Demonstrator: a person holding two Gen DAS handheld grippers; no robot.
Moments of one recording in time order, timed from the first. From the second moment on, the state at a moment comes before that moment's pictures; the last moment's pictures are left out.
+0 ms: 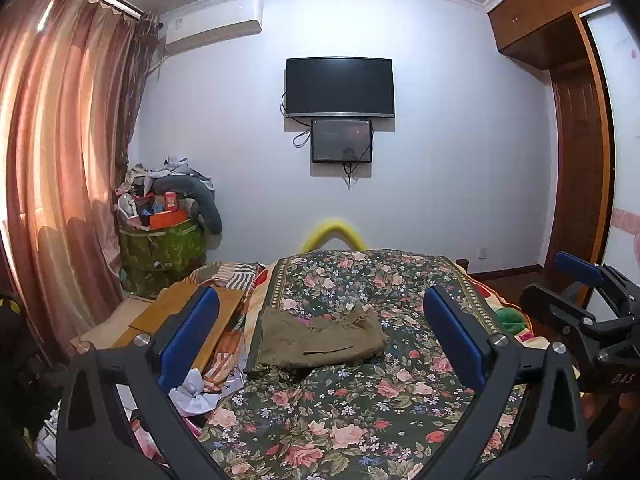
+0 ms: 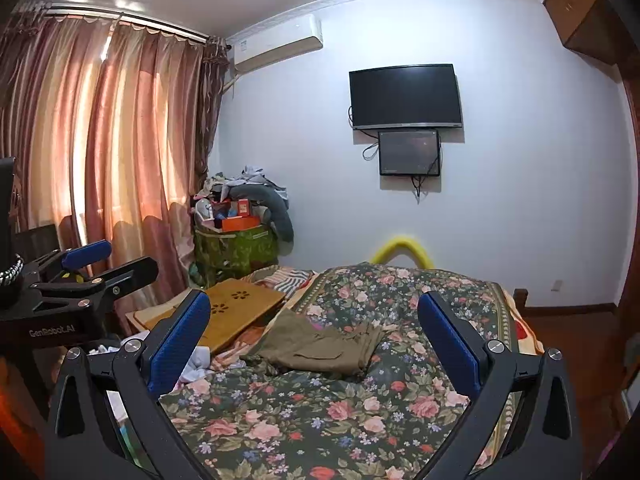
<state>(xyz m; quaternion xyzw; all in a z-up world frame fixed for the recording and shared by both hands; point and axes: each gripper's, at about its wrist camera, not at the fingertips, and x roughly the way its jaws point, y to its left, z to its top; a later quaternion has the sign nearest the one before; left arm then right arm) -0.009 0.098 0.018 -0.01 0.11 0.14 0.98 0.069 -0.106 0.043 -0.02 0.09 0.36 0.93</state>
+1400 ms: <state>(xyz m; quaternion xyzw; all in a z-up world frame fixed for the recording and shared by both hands) -0.006 0.099 0.014 -0.01 0.11 0.11 0.99 0.070 -0.111 0.046 -0.01 0.08 0.36 0.93</state>
